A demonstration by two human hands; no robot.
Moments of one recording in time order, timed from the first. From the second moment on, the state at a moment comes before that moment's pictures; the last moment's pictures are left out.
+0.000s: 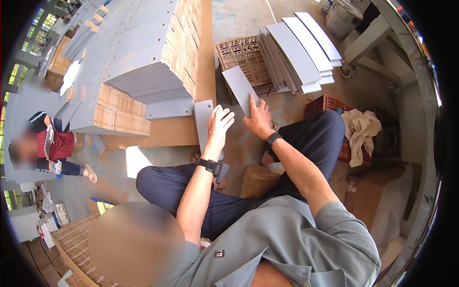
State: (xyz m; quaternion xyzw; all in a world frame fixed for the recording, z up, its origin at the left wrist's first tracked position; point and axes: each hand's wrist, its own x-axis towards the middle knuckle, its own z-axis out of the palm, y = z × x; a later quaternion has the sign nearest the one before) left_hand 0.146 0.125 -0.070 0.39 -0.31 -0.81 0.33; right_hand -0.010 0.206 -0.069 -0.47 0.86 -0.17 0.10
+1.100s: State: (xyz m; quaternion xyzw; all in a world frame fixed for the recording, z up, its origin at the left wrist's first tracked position) left_hand 0.191 0.150 -0.123 0.67 -0.72 -0.16 0.08; right_hand 0.051 0.235 -0.153 -0.40 0.74 -0.34 0.42
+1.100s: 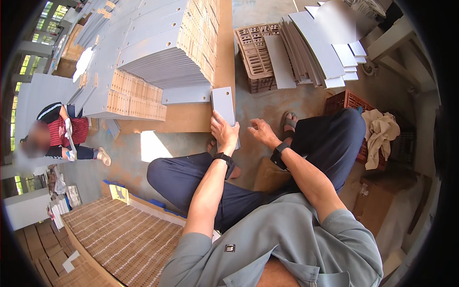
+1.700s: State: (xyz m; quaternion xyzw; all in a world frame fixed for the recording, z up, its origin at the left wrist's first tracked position) left_hand 0.164 0.118 -0.071 0.34 -0.31 -0.82 0.34; right_hand 0.056 0.225 -0.072 -0.16 0.47 -0.54 0.68
